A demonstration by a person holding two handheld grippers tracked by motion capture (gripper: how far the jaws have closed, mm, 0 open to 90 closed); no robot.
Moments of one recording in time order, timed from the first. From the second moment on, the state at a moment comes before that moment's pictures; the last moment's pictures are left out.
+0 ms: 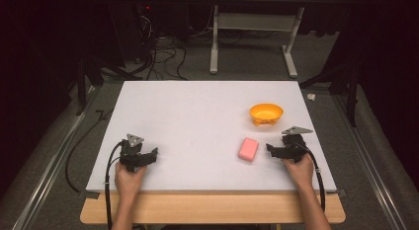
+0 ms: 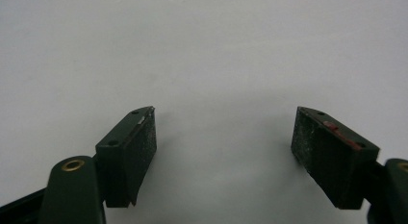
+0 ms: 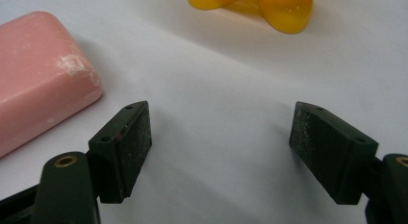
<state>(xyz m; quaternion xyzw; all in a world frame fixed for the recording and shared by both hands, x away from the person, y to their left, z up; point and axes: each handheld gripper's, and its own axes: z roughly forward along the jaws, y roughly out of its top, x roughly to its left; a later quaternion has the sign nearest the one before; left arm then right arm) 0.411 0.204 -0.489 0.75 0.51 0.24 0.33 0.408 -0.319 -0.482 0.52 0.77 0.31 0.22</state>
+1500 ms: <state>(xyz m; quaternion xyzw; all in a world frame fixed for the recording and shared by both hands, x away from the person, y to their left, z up) 0.413 0.207 -0.489 0.75 0.52 0.23 0.34 0.408 -0.318 -0.481 0.52 0.77 0.31 0.22</state>
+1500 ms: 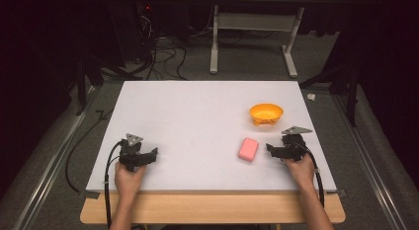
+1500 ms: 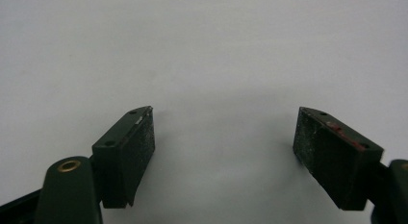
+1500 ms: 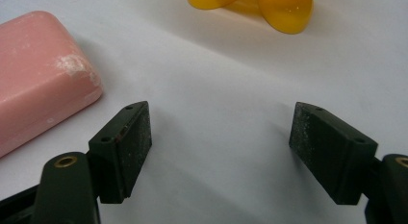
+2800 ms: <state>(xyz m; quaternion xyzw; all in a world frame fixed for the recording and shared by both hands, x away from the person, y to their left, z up) 0.413 0.207 -0.489 0.75 0.52 0.23 0.34 0.385 -0.296 -0.443 0.43 0.80 0.37 0.20</state>
